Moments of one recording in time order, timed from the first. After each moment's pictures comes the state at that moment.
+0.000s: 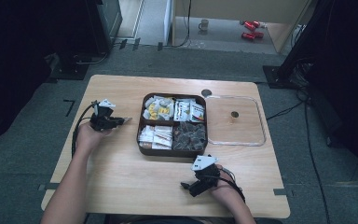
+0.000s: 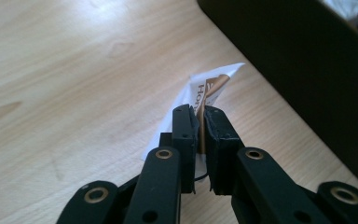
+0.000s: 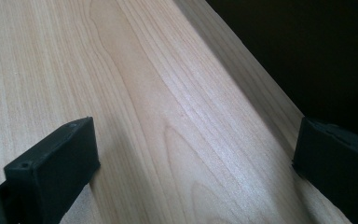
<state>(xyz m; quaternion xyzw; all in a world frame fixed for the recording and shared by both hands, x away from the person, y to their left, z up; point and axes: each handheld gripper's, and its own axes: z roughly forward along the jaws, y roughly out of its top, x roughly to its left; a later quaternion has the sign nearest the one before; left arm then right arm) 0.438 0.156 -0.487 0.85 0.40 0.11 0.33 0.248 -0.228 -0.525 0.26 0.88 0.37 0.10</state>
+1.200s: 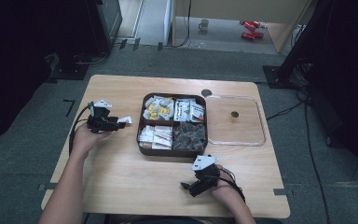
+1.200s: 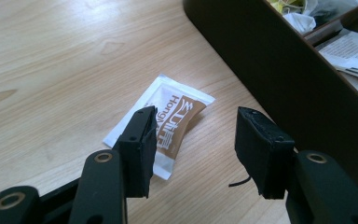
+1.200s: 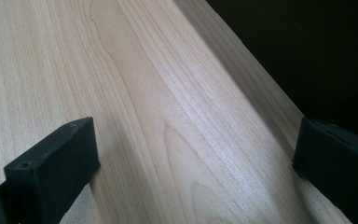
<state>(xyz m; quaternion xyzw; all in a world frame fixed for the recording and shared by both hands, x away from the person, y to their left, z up) 0.424 0.167 -0.471 0.83 0.43 0.09 0.36 0.248 -0.228 -0.525 0.26 0.88 0.37 0.10</state>
